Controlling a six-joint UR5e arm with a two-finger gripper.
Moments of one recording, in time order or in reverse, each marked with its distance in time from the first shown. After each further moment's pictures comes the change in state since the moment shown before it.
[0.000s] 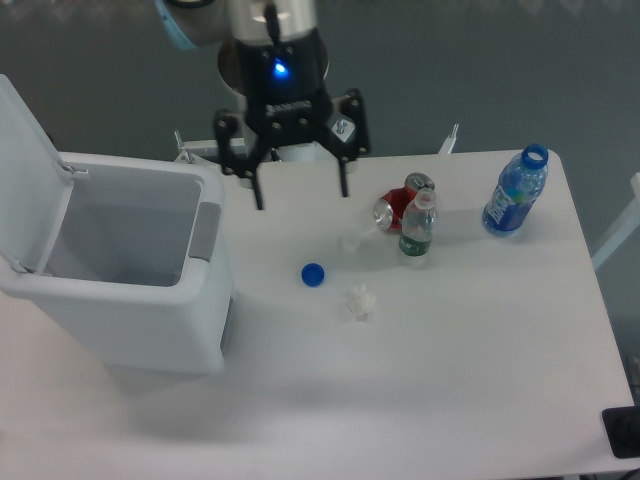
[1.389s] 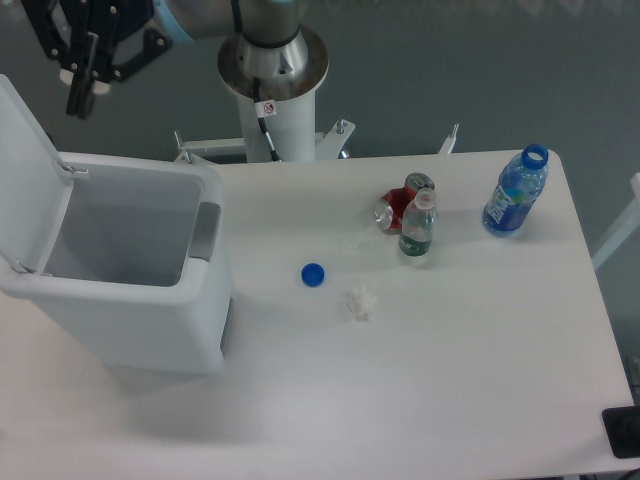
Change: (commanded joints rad) arm -0.080 0.135 -0.034 -0.008 -0.417 -0.040
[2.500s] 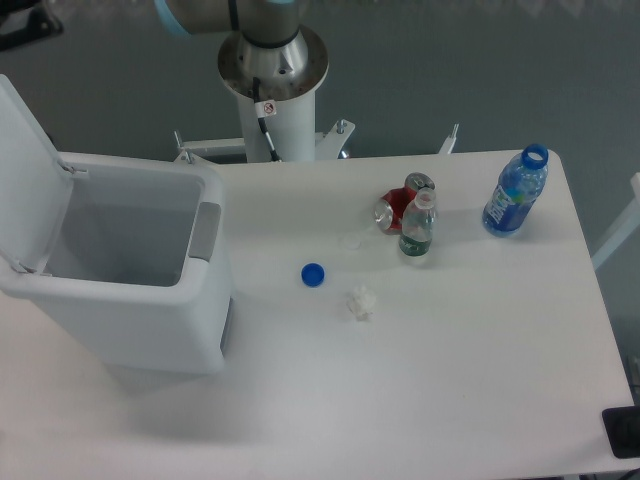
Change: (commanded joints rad) arm -0.130 -0.040 0.008 0.028 -0.195 0.023
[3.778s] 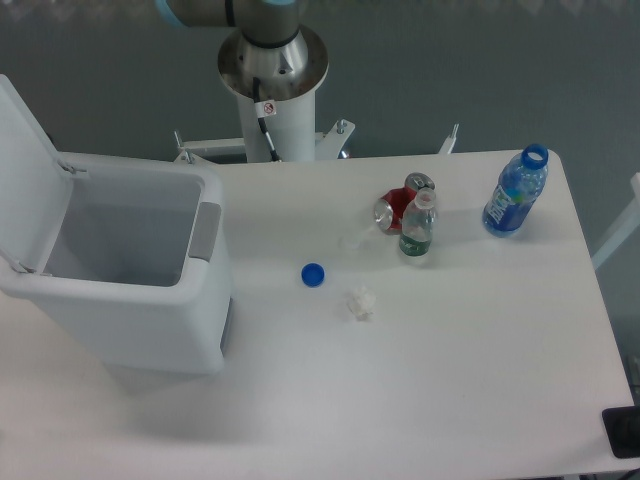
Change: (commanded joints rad) arm -0.129 -0.084 0.002 0.040 -0.038 0.040
